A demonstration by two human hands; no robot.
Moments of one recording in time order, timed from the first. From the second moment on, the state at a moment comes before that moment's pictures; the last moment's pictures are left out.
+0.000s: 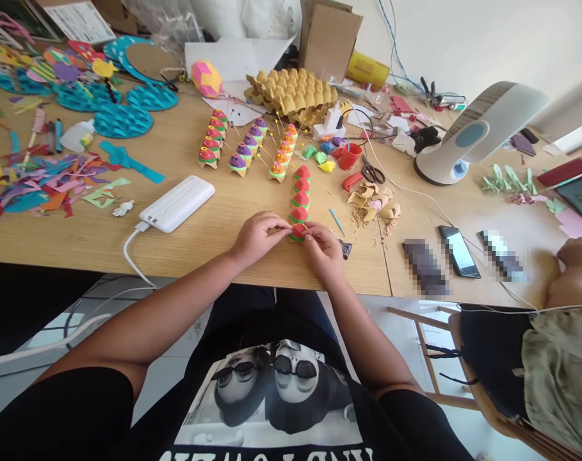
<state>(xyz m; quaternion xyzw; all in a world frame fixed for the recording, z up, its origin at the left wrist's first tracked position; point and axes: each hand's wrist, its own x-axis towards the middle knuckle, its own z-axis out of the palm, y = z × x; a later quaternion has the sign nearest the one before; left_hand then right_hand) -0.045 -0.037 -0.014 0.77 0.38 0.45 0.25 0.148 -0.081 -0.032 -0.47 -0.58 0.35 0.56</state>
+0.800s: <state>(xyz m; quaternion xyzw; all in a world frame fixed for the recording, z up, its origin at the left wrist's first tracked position) -0.041 -0.041 -0.023 0.82 0.39 0.41 0.14 0.146 -0.082 -0.031 -0.49 -0.55 0.40 0.55</state>
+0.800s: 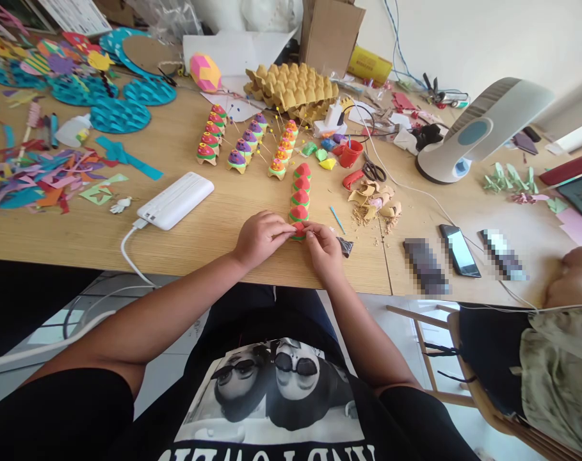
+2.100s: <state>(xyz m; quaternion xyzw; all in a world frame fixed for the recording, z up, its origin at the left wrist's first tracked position) -0.033 -0.039 -0.021 0.81 0.39 0.42 0.13 0.146 -0.081 -0.028 -0.48 -0.54 0.41 0.55</state>
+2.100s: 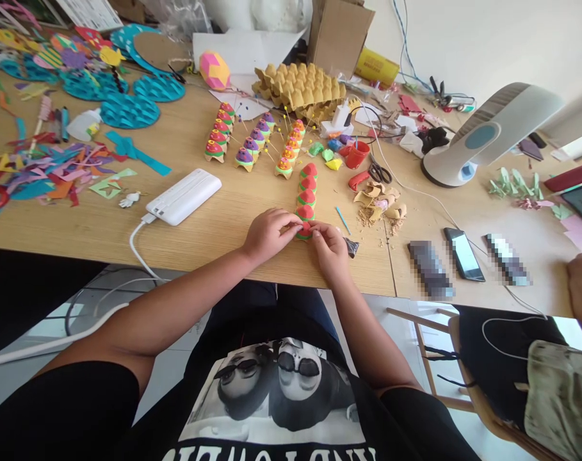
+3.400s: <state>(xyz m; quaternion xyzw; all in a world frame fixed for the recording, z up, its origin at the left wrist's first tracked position) -0.041 -0.054 -0.014 0.84 0.30 0.44 0.08 0.151 -0.089 -0.031 -0.48 -0.55 0.40 0.56</state>
